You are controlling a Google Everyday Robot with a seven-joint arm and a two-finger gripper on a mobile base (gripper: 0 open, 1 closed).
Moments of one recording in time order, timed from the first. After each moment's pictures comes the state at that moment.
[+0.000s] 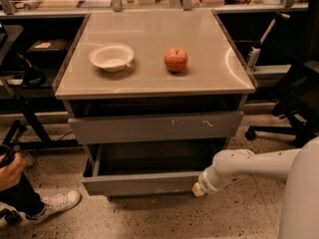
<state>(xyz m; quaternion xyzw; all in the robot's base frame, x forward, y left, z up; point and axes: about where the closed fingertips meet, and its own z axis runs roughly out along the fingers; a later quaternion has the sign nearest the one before) 0.492 -0.156 0.413 -0.28 0.95 0.13 0.10</state>
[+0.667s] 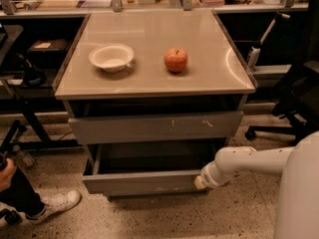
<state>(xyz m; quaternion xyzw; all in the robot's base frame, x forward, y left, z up) 0.518 -0.169 0.415 -0.23 0.96 0.12 0.12</state>
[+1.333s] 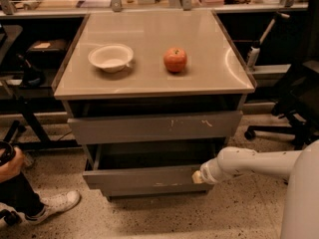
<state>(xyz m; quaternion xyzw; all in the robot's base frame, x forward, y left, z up) 0.540 -0.166 0.412 -0.16 0.96 0.15 0.15</state>
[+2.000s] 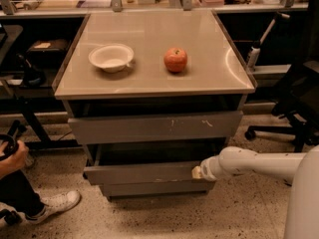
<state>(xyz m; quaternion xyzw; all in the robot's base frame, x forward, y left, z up) 0.562 -0.164 0.413 -0.12 0.96 0.17 0.18</state>
